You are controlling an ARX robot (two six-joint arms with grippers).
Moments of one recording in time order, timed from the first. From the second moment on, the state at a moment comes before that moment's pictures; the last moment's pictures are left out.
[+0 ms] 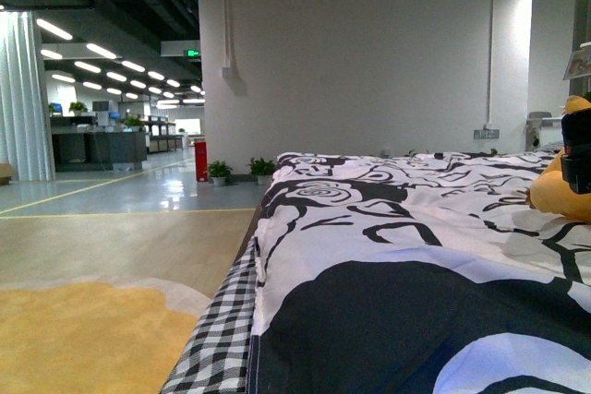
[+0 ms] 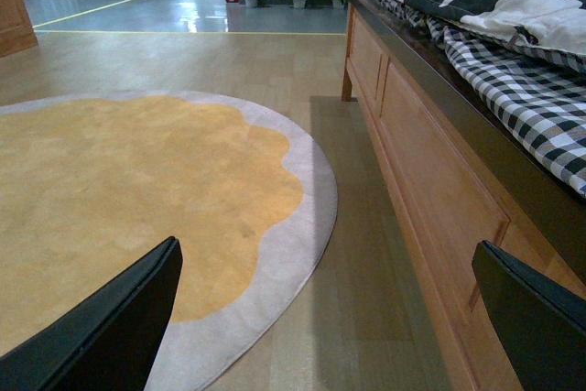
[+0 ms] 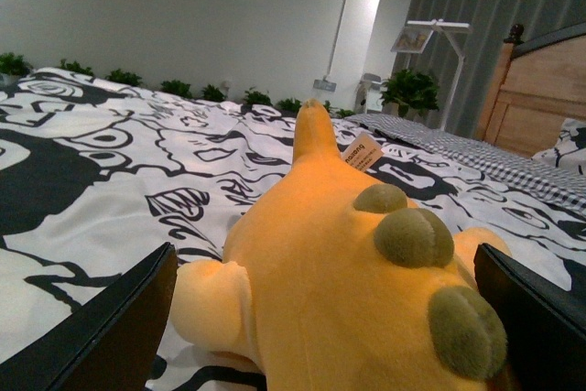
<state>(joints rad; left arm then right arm) 0.00 0.00 0.01 0.00 0.00 -0.01 0.08 1.51 0.76 1.05 0.45 -0.32</state>
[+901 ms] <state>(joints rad) 0.00 0.00 0.01 0.00 0.00 -0.01 0.06 1.63 0.78 1.14 0.40 -0.43</state>
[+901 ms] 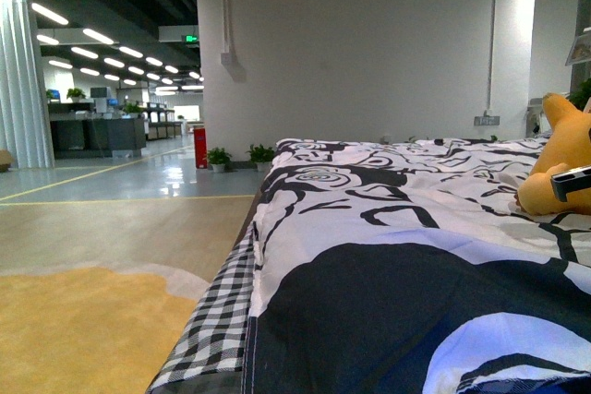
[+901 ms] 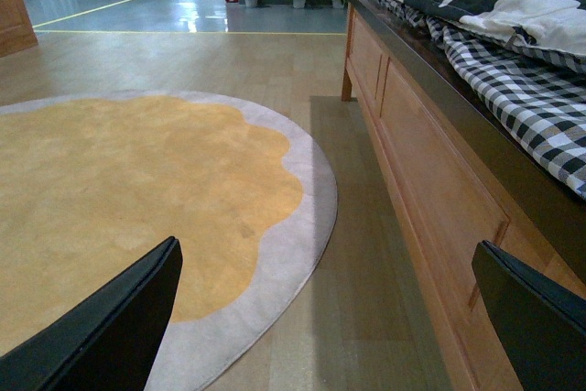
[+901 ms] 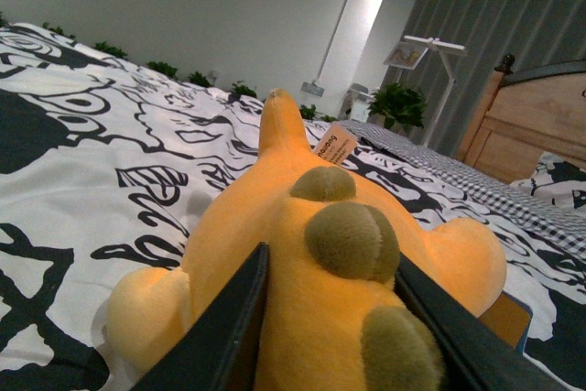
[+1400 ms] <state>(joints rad) 0.00 0.00 0.01 0.00 0.00 -0.01 -0.02 1.44 0.80 0.86 0.18 -0.16</state>
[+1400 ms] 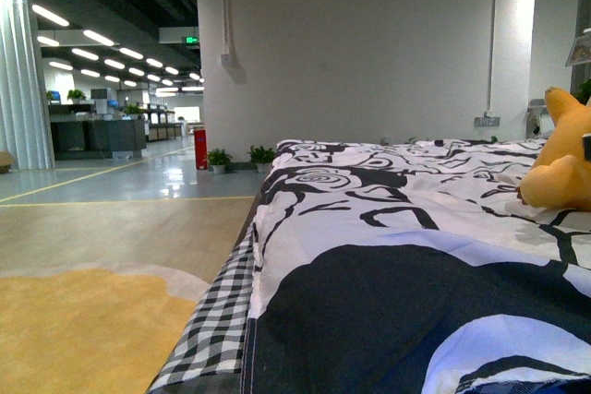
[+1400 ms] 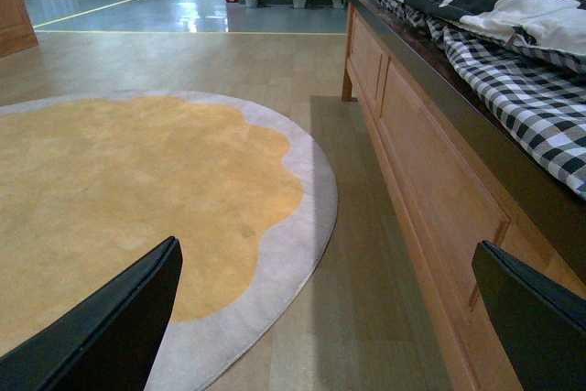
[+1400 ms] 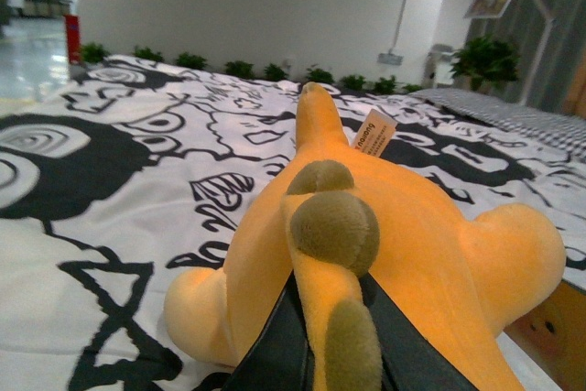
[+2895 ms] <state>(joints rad) 0.00 0.00 0.01 0.00 0.00 -0.01 -0.80 0.57 0.51 0.62 -0.77 0.82</state>
